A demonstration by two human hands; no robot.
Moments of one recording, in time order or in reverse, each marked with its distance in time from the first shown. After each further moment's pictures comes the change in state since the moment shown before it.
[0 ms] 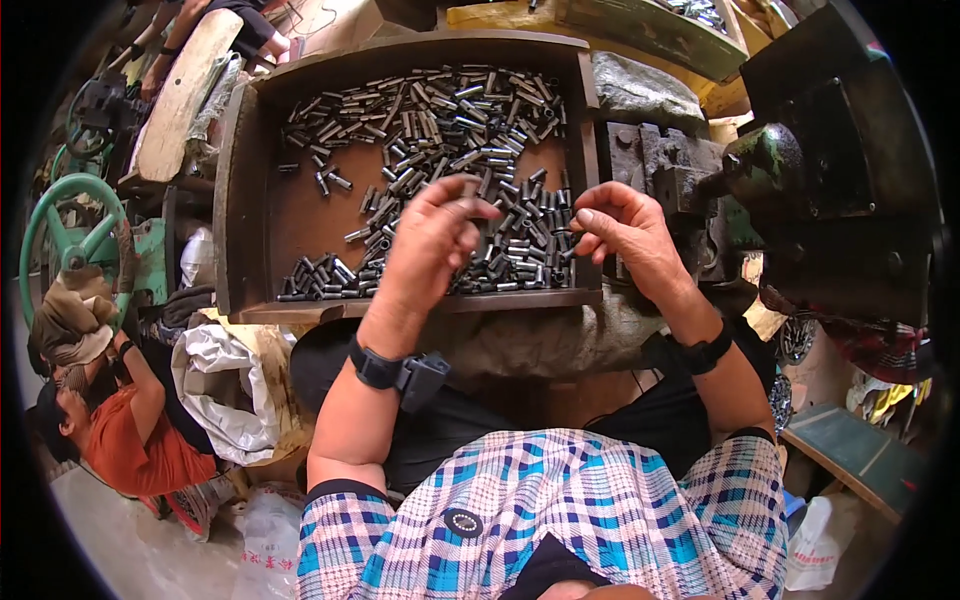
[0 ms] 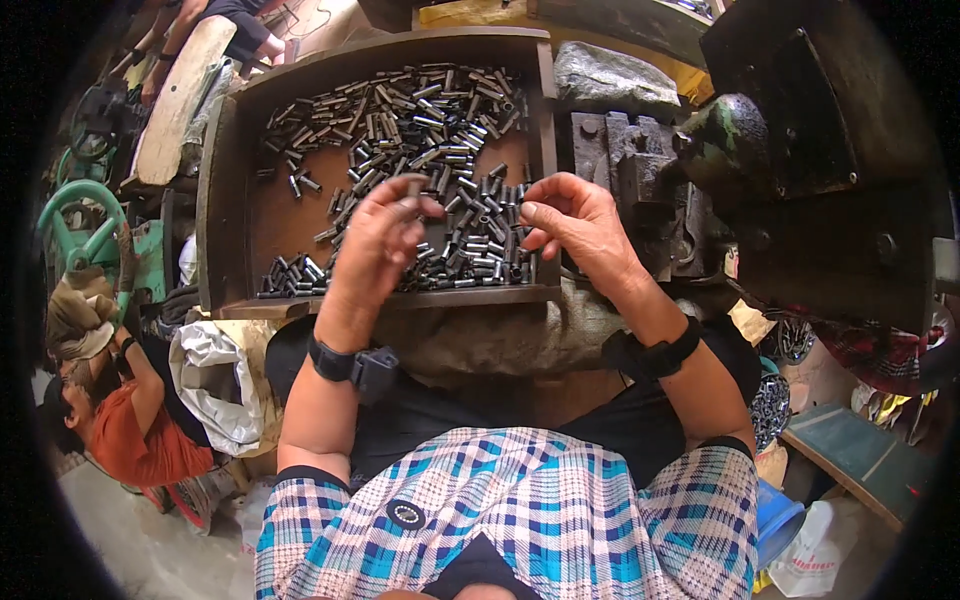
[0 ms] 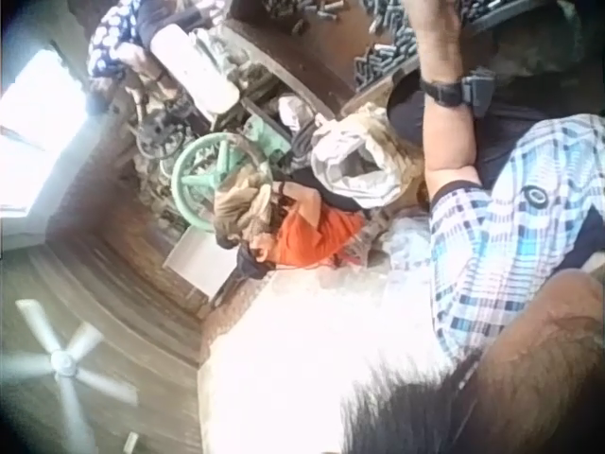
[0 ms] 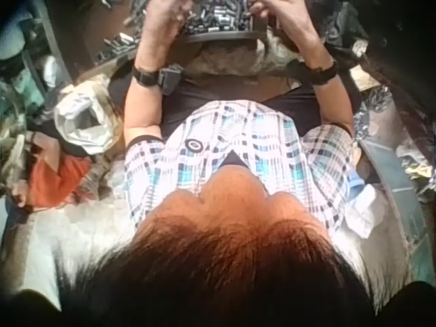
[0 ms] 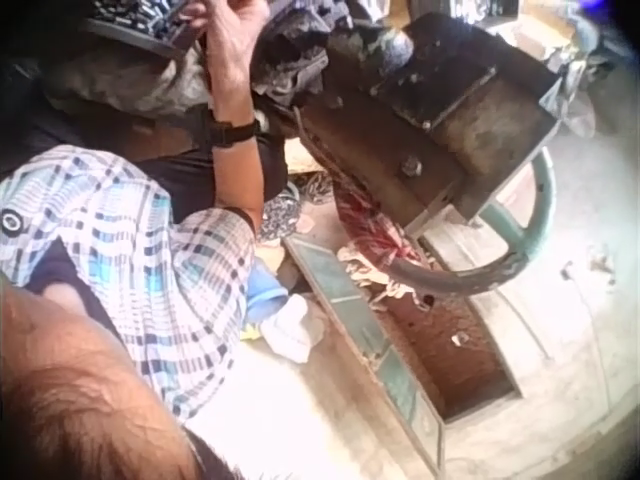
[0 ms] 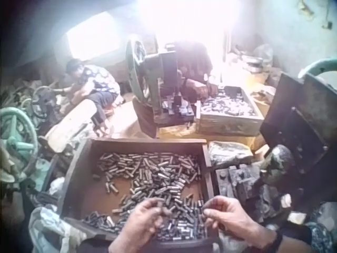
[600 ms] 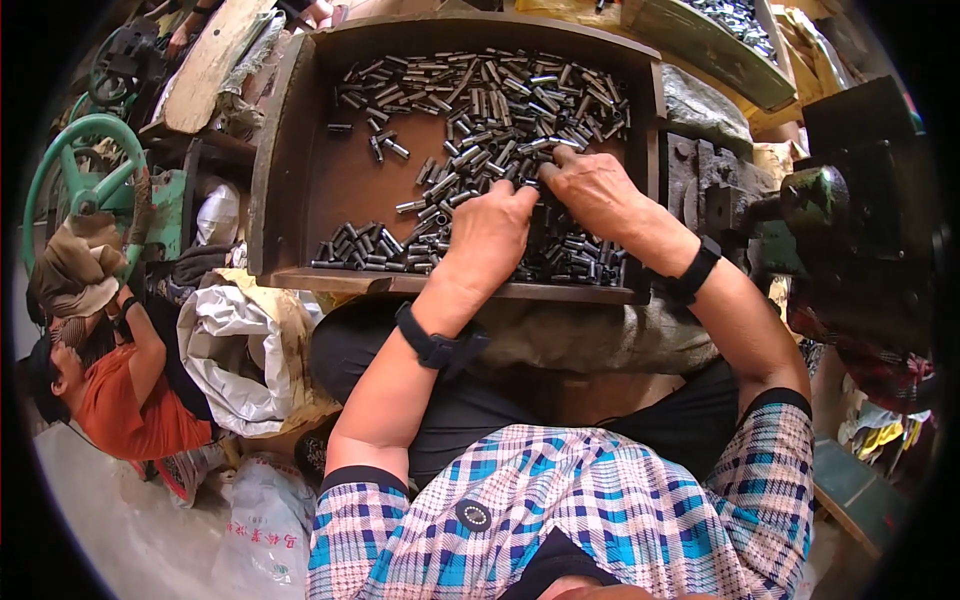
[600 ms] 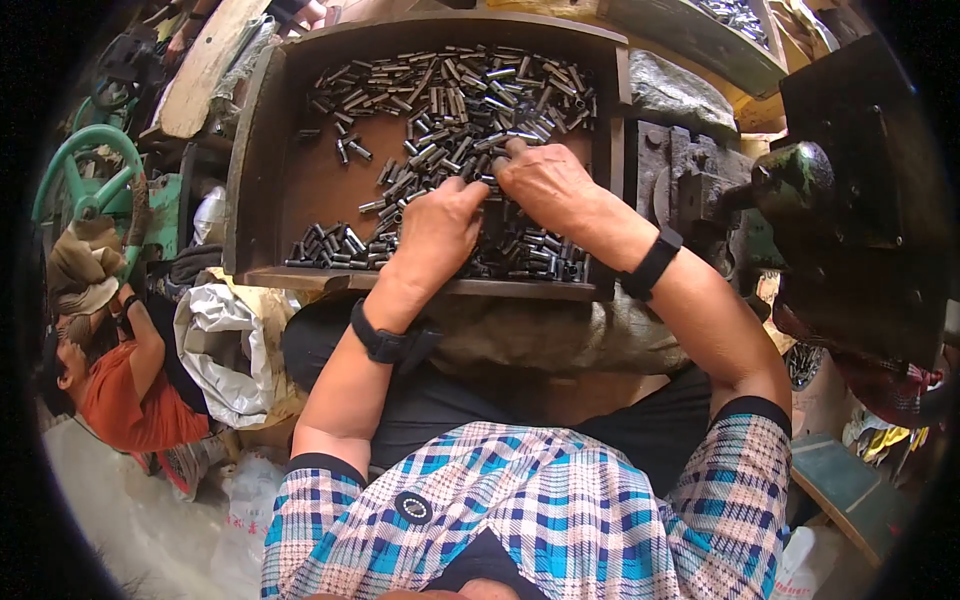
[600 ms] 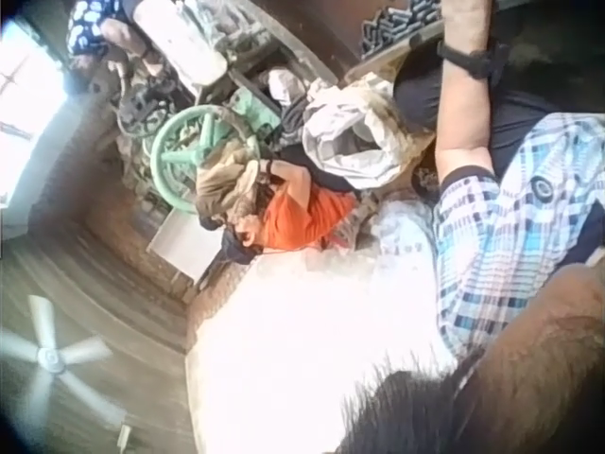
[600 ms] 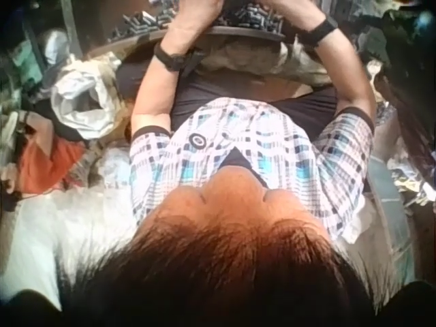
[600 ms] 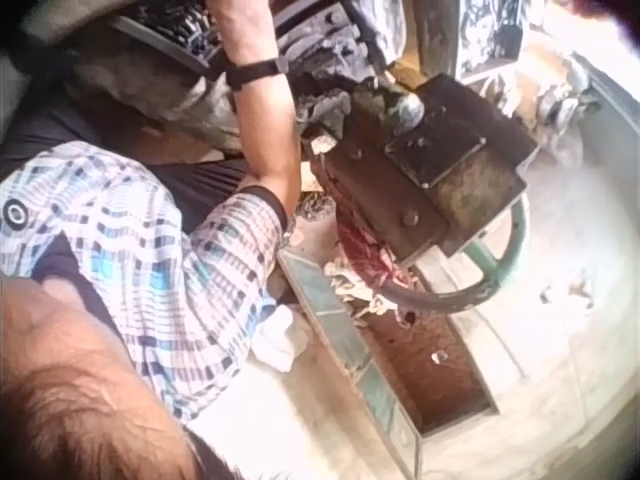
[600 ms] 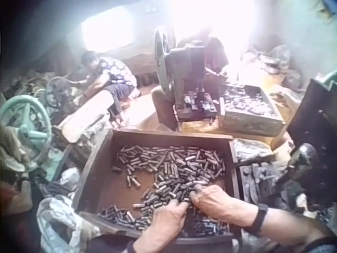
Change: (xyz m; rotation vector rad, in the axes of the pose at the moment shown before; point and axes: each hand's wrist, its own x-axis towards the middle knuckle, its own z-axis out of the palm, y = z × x) left_hand 0.001 -0.019 -0.018 1.616 0.202 0.548; right_hand 0.090 0.002 0.069 -1.703 -0.274 -0.769
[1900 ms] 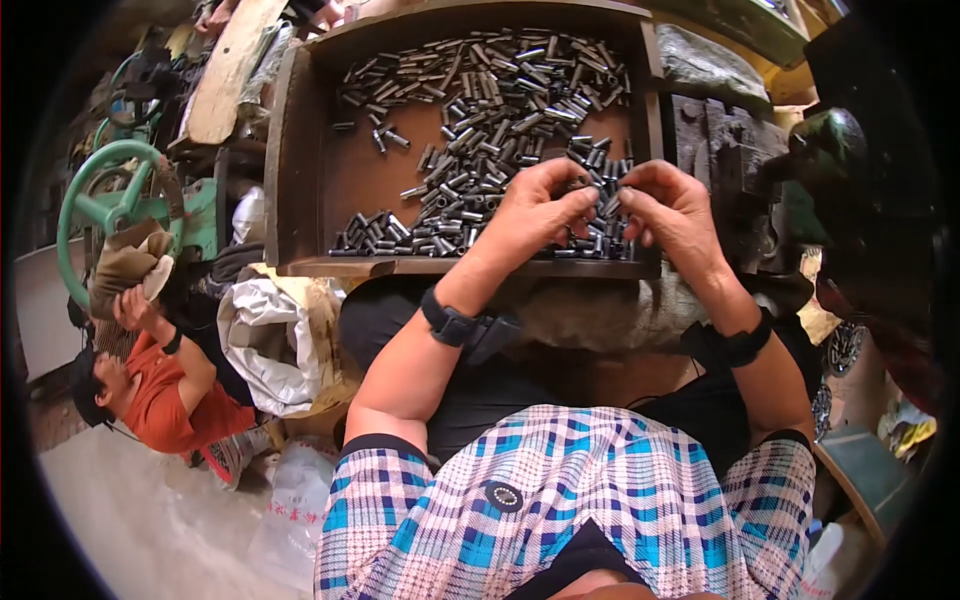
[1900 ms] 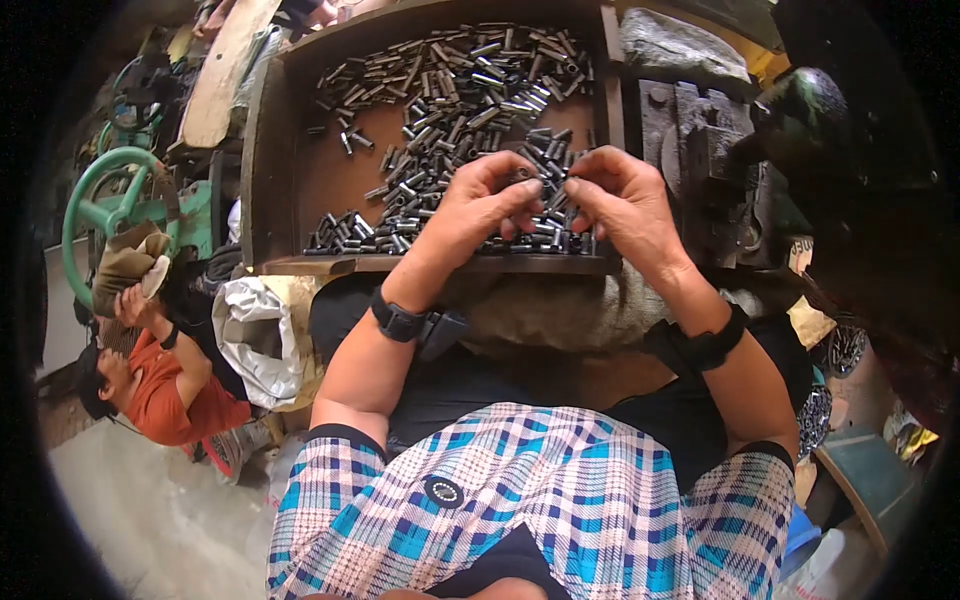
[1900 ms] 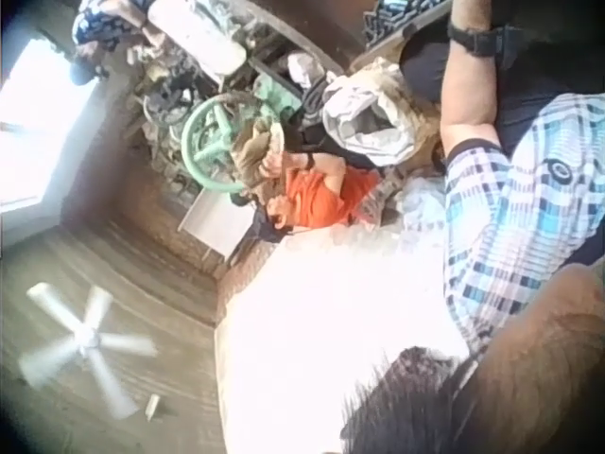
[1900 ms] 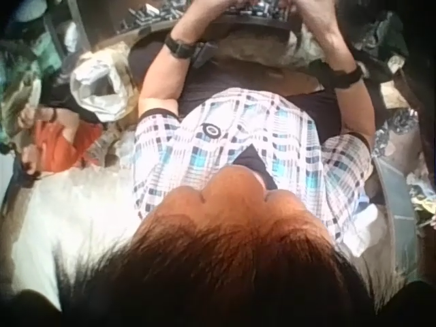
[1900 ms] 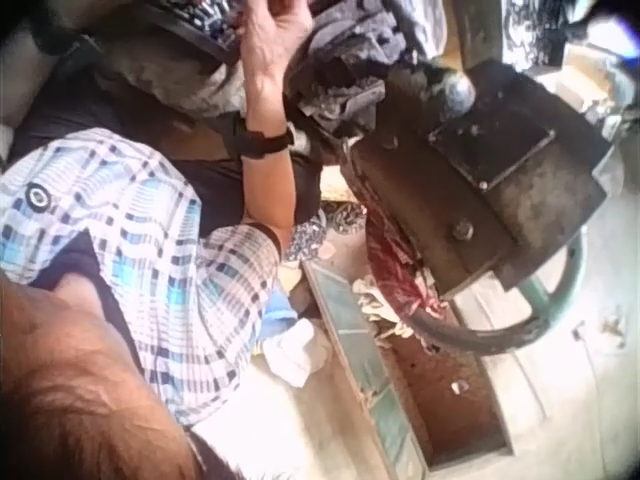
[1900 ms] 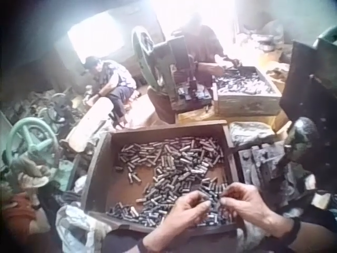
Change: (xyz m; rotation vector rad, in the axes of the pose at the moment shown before) left_hand 0.015 0.042 0.006 -1.230 -0.422 -0.361; right_hand -0.104 -0.010 -0.015 1.604 0.320 0.765
